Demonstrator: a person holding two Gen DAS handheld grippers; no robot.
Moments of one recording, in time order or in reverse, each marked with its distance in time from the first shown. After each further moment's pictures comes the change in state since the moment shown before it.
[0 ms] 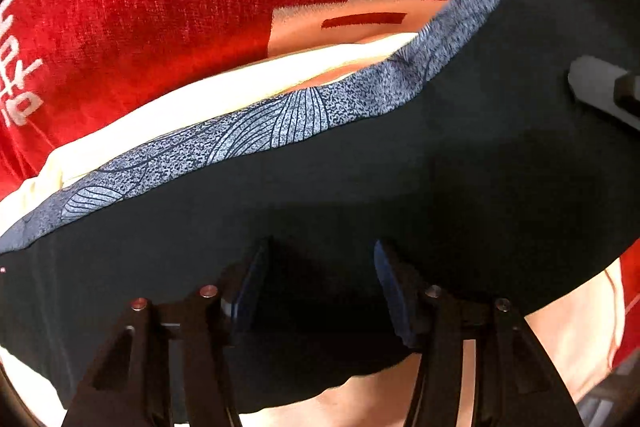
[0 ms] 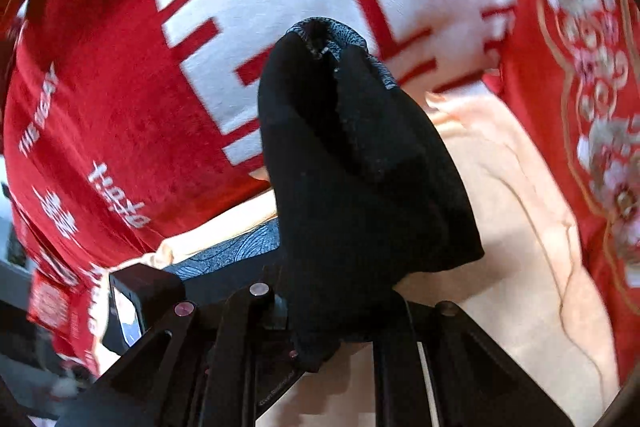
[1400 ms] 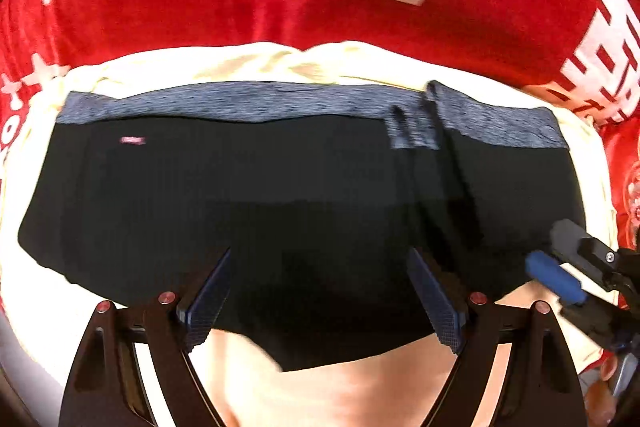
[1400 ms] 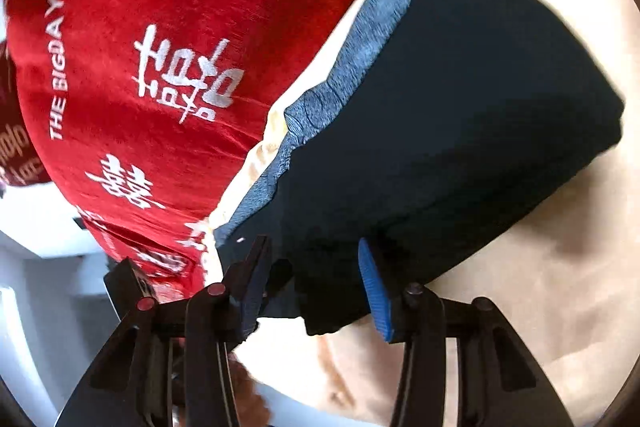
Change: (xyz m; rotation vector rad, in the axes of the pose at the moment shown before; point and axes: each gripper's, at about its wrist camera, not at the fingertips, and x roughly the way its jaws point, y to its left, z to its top) left arm -0.144 0.290 -0.123 -0.314 0.033 0.038; right arm 0.081 0.119 -0.142 0.394 0.334 0.359
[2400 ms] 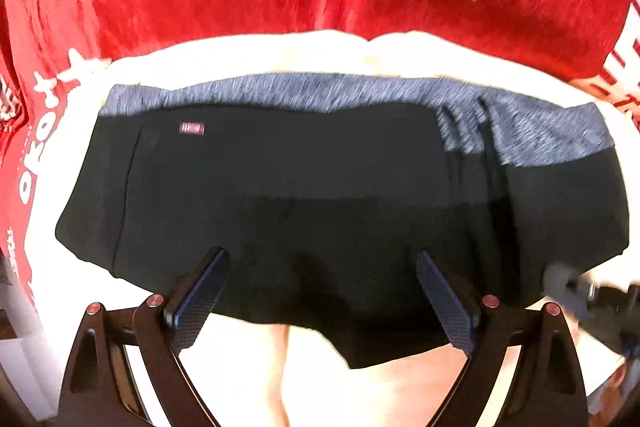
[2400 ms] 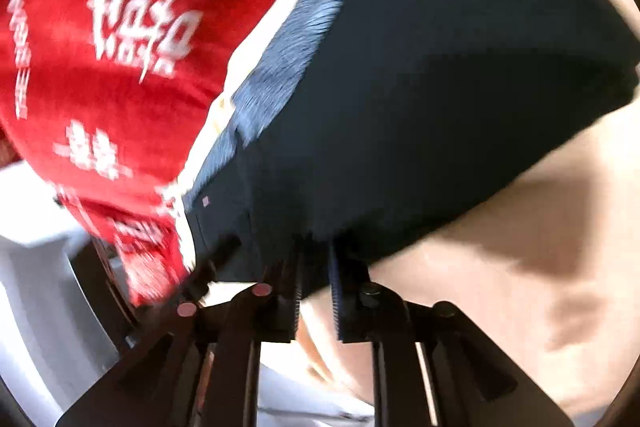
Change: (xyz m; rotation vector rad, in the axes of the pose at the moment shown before) left arm -0.058 0.098 -0.038 -0.010 0.001 0.158; right arm 0.026 0.002 -0.011 -0.068 0.149 -0.121
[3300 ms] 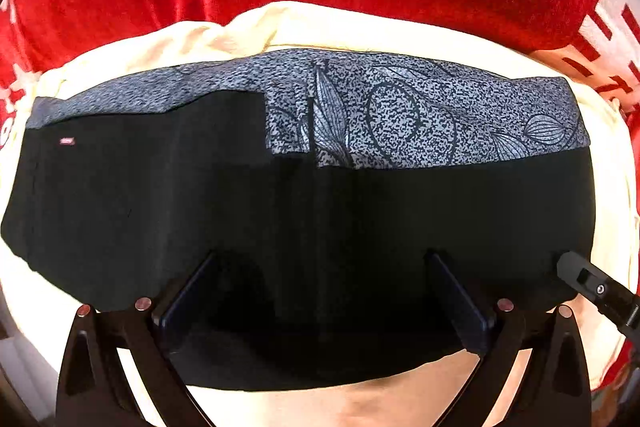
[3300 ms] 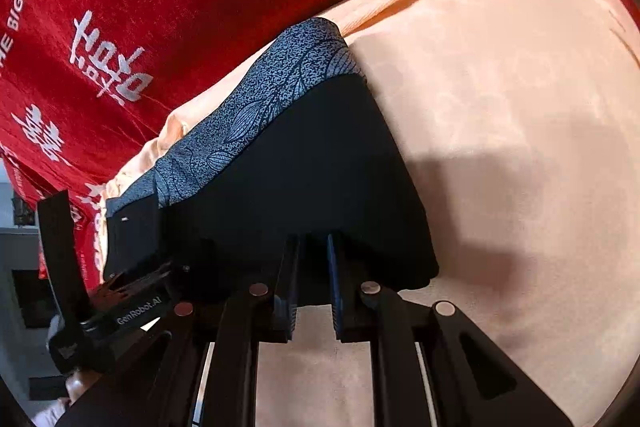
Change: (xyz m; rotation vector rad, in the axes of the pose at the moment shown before) left arm 0.005 -0.138 0.033 -0.014 0.090 -0.048; right arm -0.067 -0.039 0.060 -0.205 -0.111 -0.266
